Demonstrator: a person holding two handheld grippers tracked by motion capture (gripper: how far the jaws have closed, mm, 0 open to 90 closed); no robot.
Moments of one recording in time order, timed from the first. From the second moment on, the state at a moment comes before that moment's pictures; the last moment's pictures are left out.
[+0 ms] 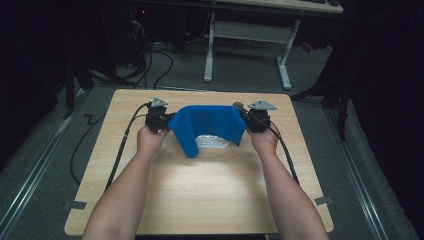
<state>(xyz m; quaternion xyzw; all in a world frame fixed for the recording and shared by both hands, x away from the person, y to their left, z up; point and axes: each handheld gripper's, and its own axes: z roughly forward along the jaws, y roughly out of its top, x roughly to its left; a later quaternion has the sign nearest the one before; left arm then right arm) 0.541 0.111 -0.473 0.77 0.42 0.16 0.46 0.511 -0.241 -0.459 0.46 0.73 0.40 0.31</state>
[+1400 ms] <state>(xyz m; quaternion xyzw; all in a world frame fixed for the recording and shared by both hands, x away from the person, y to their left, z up) 0.527 0.131 -0.479 0.75 0.45 0.16 0.46 0.495 -0.248 -0.467 0.46 0.72 0.42 0.29</state>
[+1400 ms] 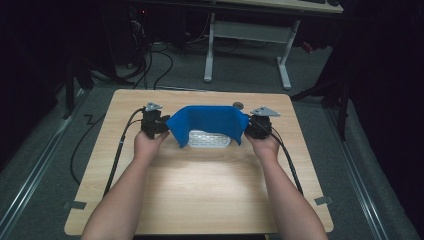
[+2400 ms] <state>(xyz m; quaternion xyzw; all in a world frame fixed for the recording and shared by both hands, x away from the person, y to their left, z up) 0.465 0.173 -0.471 0.73 0.46 0.19 0.47 0.444 -0.268 -0.441 0.45 0.71 0.43 0.32</state>
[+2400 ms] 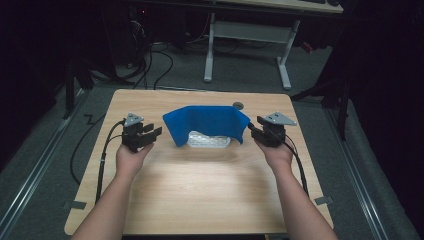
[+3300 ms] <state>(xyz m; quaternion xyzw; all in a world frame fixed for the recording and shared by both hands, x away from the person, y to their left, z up) 0.352 0.163 -0.499 0.77 0.42 0.13 0.46 0.341 -0.251 -0.464 0.41 0.75 0.42 0.29</state>
